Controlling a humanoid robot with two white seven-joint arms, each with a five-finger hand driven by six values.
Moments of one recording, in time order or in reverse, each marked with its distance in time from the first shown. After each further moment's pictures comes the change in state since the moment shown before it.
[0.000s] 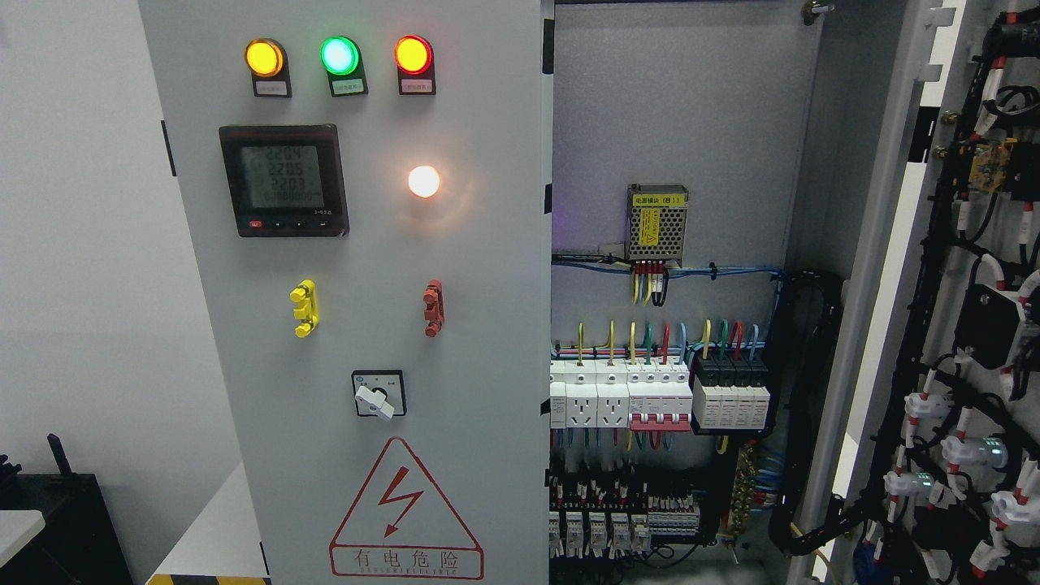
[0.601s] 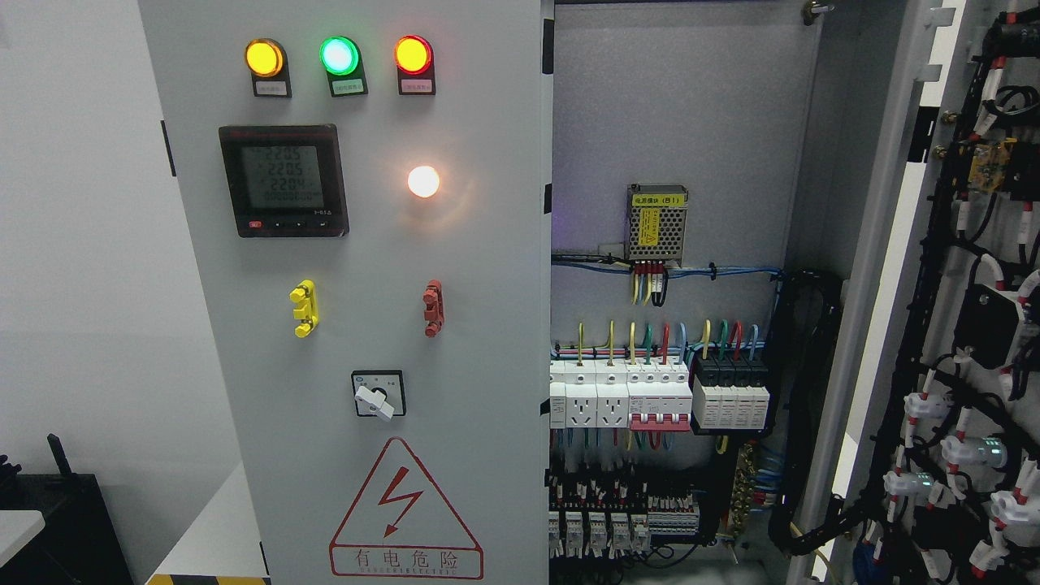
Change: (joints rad) left arm -0.060 -0.340 0.218 0.444 -0.241 0.013 0.001; right arm 0.000 0.000 0.000 0.000 0.000 0.000 0.000
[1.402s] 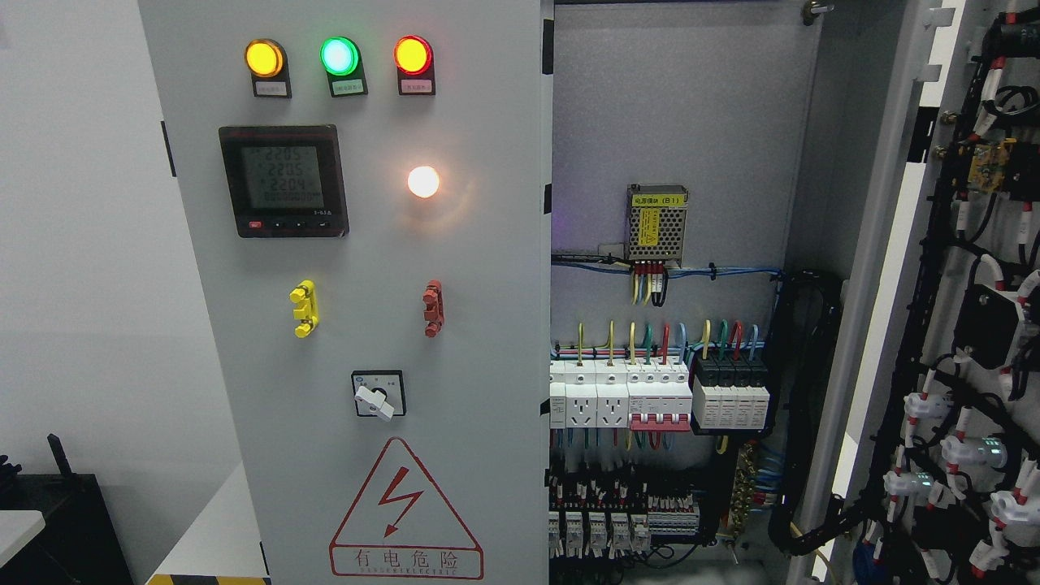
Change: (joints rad) left arm -0.008 -0.245 0.191 0.253 -0.053 0.007 0.010; right arm 0.000 0.000 0.000 0.000 0.000 0.000 0.000
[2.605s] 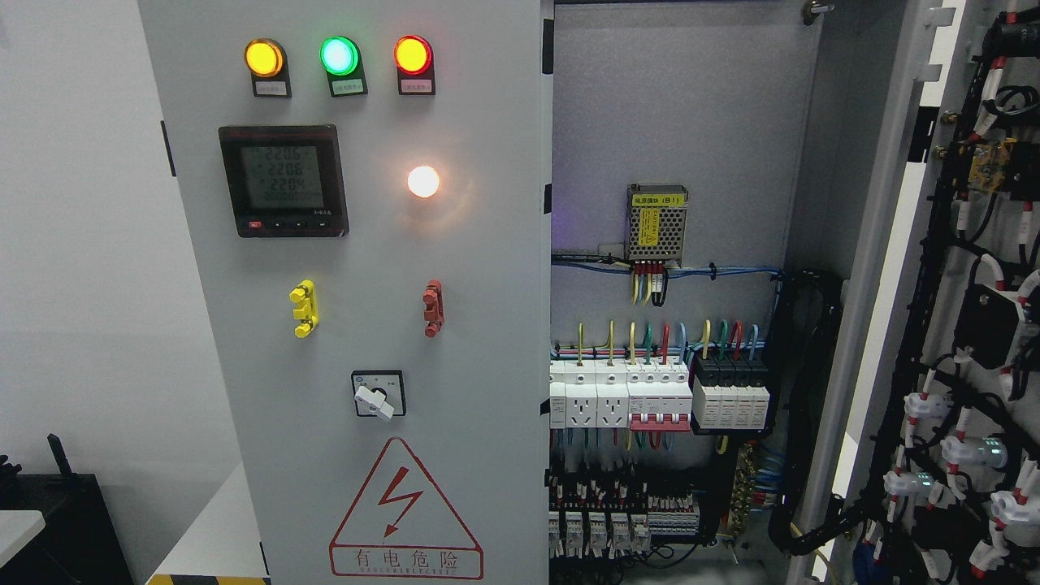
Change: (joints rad) left arm -0.027 -0.111 0.556 0.088 -0.446 0.166 0.070; right arm 0.000 0.000 0.000 -0.001 0.000 0.000 0.000
